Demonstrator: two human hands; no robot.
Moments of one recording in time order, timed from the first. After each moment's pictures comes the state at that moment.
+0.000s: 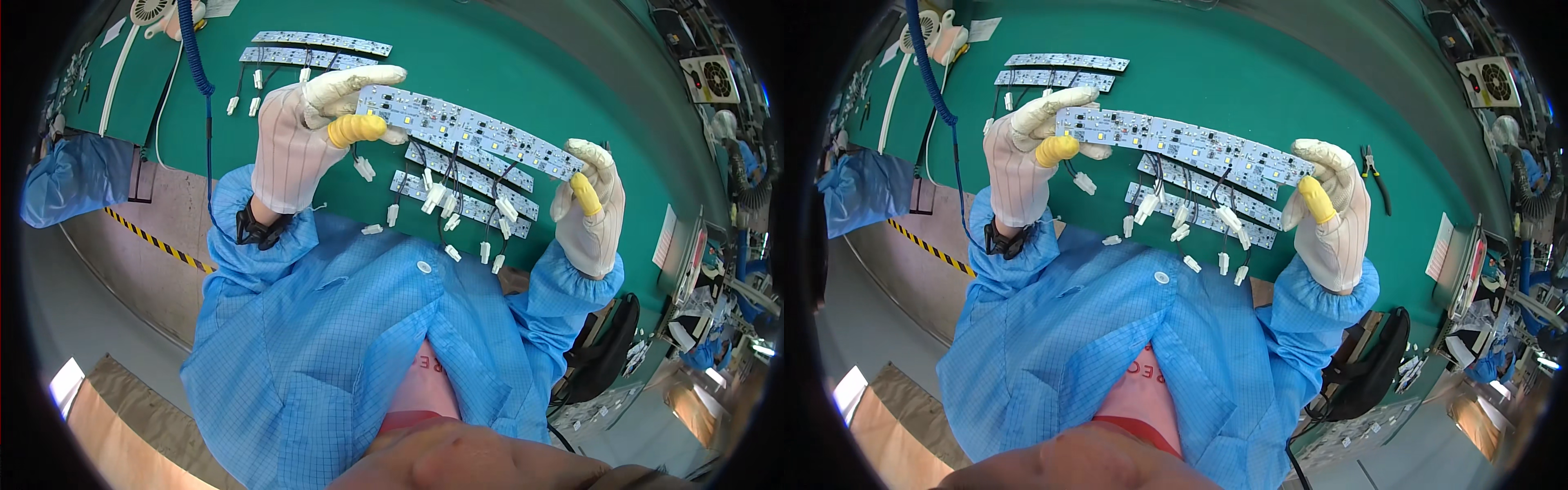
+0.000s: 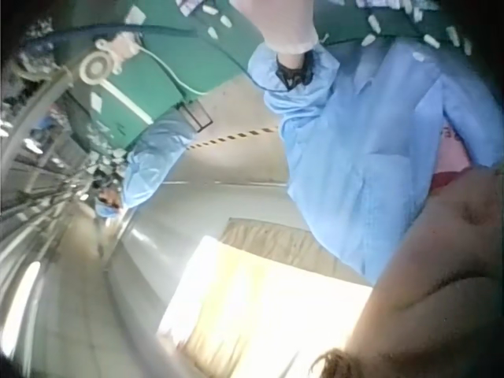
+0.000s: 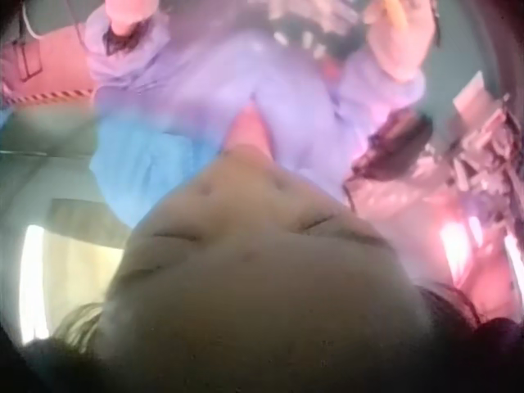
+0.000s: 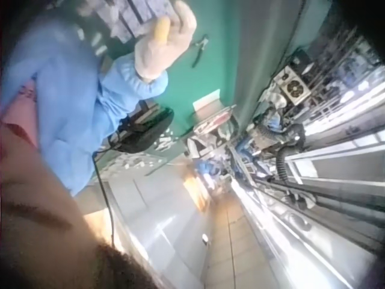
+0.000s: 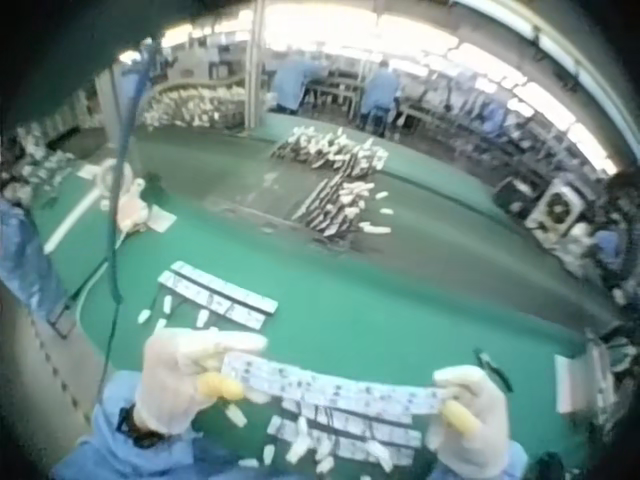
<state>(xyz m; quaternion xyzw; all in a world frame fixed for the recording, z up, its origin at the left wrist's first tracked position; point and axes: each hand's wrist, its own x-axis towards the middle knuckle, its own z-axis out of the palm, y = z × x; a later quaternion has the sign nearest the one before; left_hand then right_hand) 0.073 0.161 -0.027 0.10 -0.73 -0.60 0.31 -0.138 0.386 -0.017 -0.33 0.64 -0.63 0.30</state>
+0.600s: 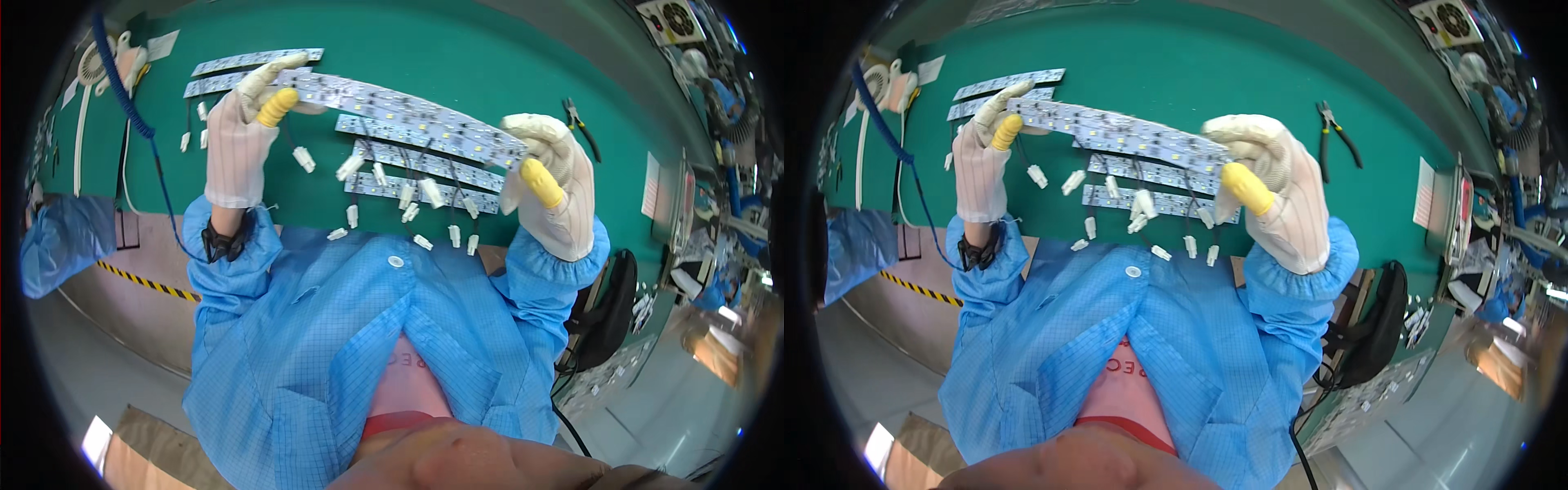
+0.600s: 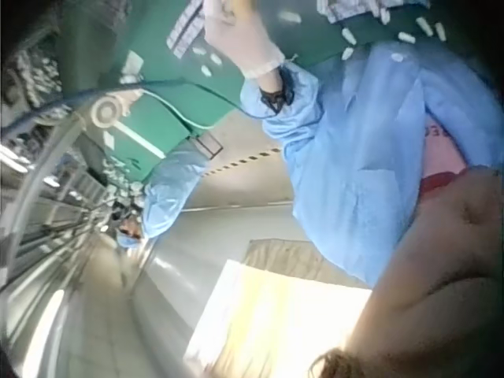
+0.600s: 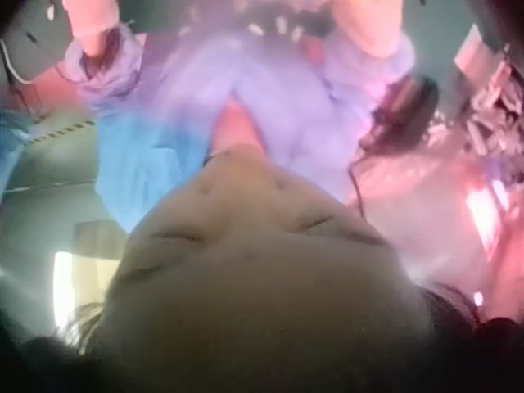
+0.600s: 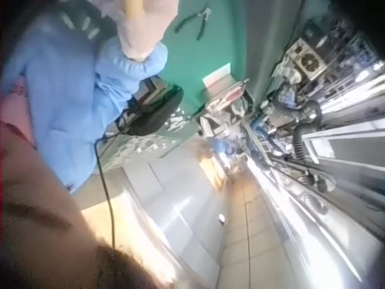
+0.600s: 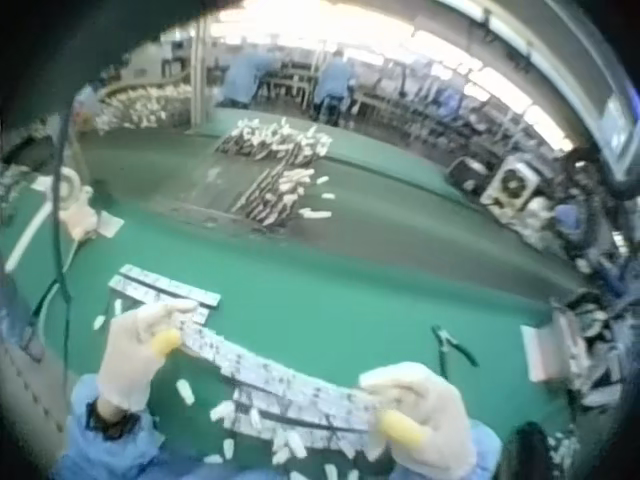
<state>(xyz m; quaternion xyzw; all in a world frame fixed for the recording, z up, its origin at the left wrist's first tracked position) 0.064 0.139 -0.047 0.25 -0.80 -0.48 0.27 -0.116 0.388 0.000 -0.34 0.65 -0.62 0.28</state>
